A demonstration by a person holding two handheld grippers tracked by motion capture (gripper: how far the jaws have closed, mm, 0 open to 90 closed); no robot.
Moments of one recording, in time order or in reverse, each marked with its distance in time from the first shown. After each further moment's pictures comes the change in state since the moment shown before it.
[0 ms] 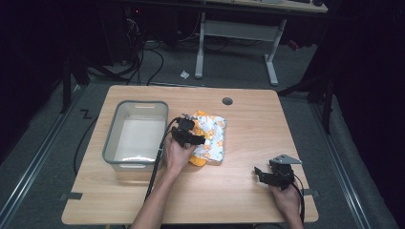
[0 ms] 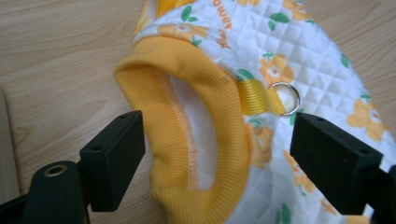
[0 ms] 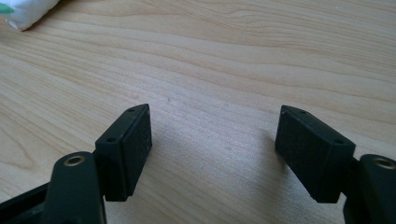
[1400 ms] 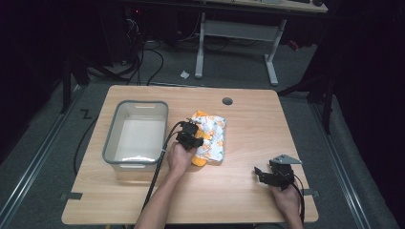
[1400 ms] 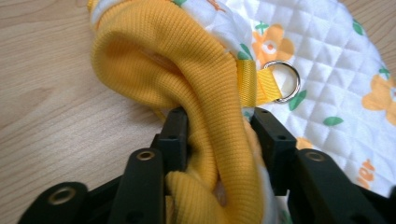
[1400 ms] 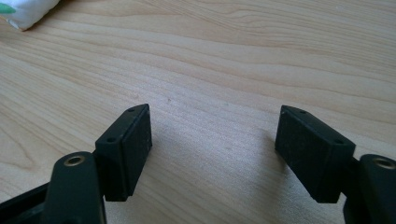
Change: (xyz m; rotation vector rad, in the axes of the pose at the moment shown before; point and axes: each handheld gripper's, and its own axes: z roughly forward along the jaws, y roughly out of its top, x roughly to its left) left arm -0.006 -0.010 0.023 0.038 -0.074 0.012; right arm 0.000 0.000 0.000 0.001 0.000 0.000
